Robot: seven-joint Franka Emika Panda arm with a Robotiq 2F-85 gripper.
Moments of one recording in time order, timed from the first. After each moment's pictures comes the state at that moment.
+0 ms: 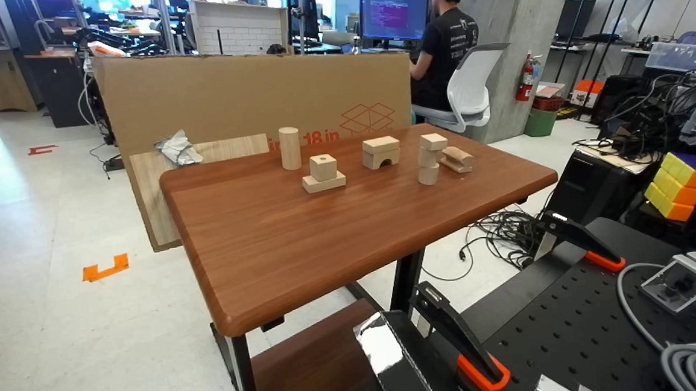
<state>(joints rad) 0.16 -0.39 0.18 -2.41 0.08 1.99 0.10</state>
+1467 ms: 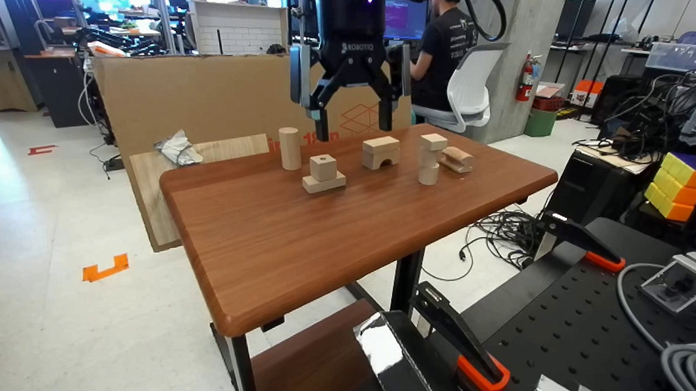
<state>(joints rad) 0.12 0.33 0.08 -2.11 -0.05 2.33 0.29</state>
